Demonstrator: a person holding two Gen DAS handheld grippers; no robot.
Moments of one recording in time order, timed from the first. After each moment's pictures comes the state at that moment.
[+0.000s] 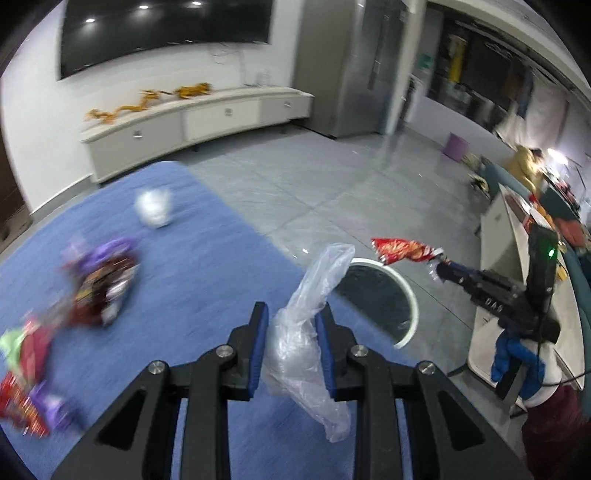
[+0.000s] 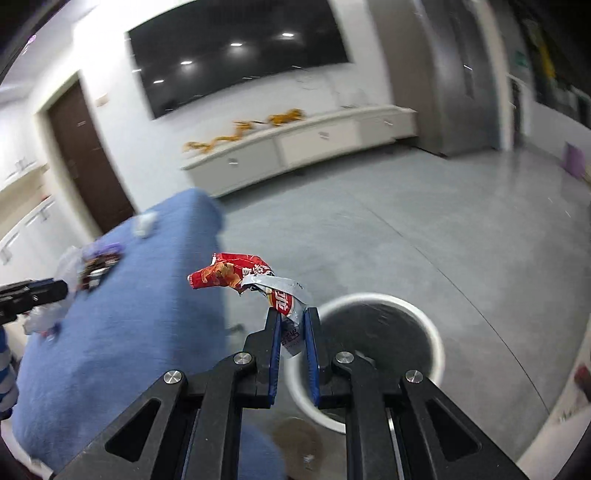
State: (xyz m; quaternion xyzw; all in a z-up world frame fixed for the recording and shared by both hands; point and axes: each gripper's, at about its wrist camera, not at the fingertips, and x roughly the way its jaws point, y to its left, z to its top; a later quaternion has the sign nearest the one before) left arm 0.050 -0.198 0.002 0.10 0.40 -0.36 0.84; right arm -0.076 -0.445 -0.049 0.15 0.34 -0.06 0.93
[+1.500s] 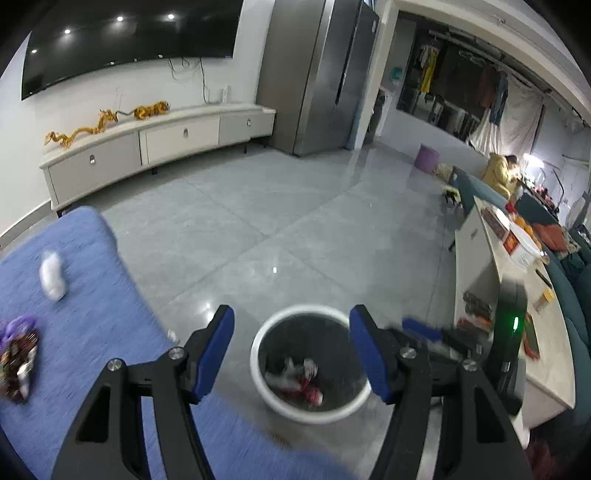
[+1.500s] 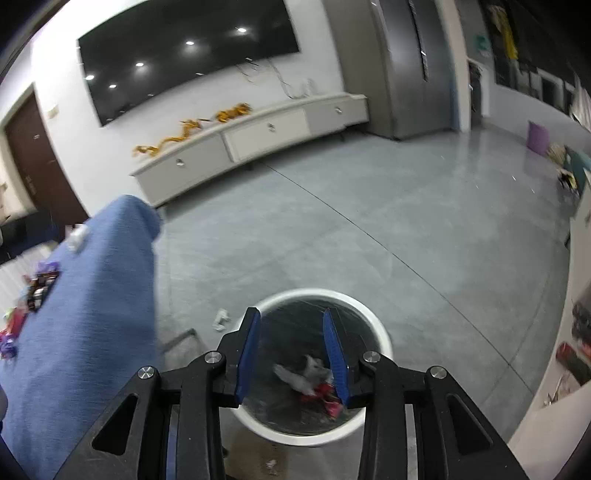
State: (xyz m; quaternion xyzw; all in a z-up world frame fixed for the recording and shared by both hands) left arm 0.059 -0.303 0.011 0.08 0.38 -0.41 0.83; right arm -0.068 -0.489 -0.053 0.16 0.35 -0.12 0.92
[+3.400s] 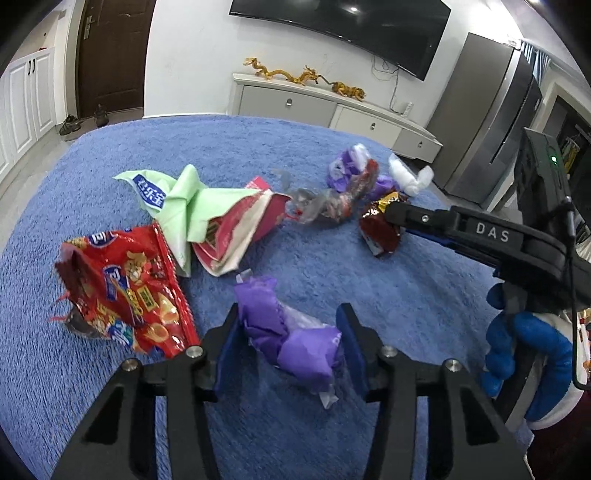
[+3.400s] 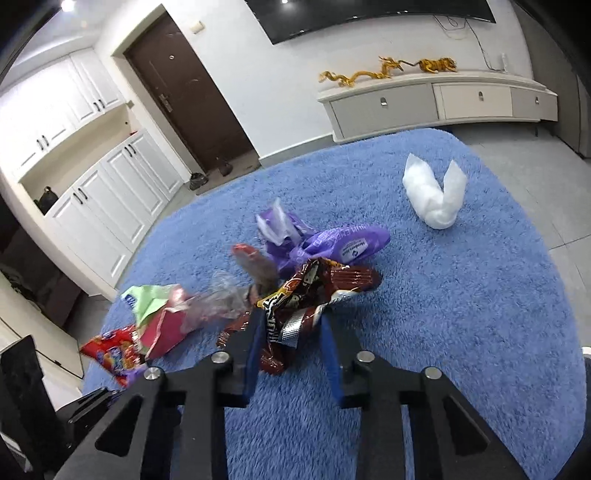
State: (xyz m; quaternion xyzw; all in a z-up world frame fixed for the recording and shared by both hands) left arm 0.081 0.045 -0.066 -0.07 0.43 -0.15 0.89; right arm 0.129 -0.175 -0.040 0.14 0.41 0.19 0.88
